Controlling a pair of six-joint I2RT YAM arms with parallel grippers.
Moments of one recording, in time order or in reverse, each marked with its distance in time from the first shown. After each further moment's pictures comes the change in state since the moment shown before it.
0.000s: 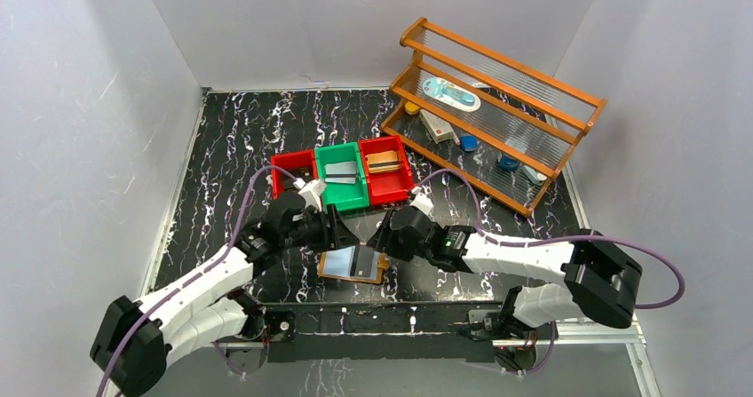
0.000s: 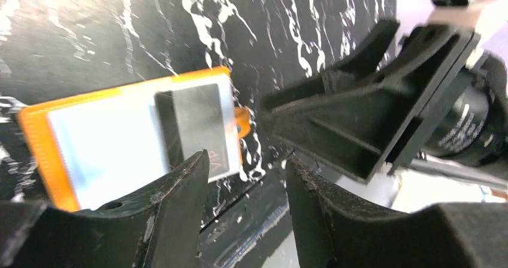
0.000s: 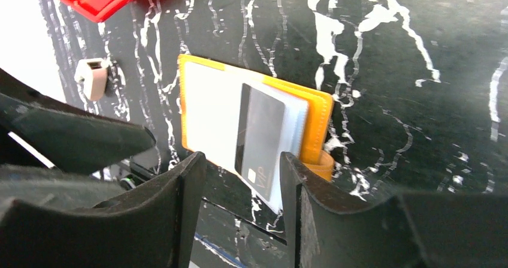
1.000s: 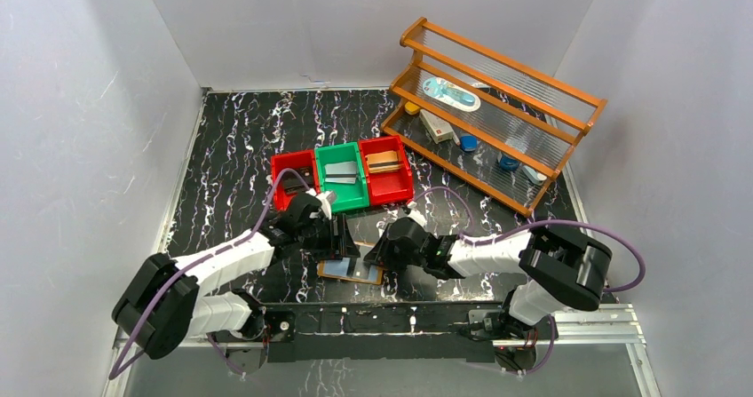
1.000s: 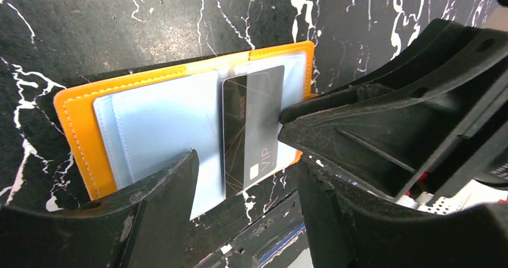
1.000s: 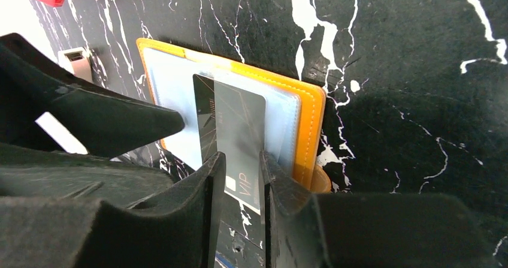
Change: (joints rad) left arm 0.005 0.218 0.026 -0.053 -0.050 0.076; right arm -0.001 0.189 -0.115 0.300 -0.127 0.107
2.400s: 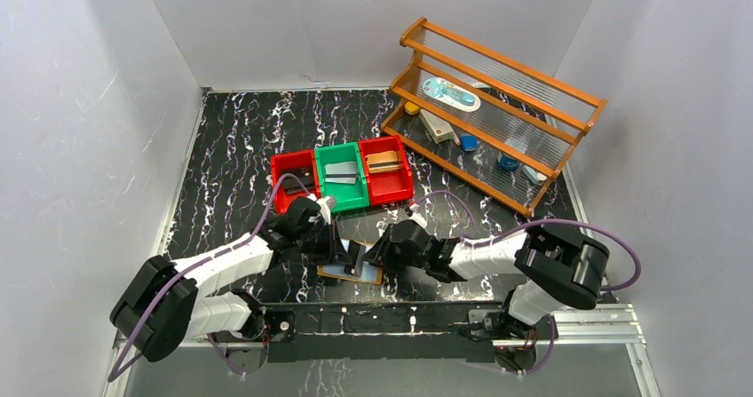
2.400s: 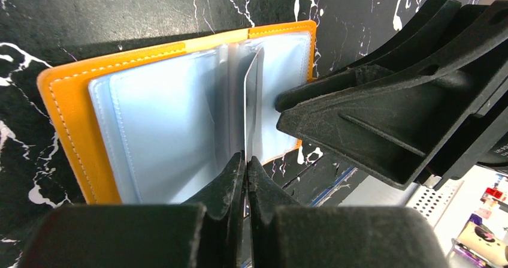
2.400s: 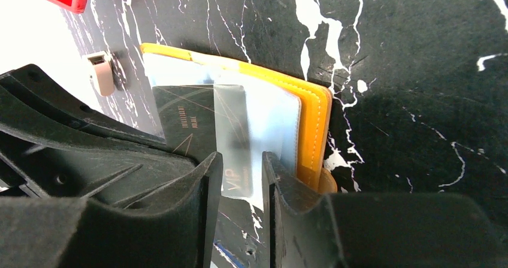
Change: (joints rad) left arm 0.000 -0.001 -0.051 0.027 0.047 -0.022; right arm -0.002 0.017 -0.048 0.116 -0.010 0.064
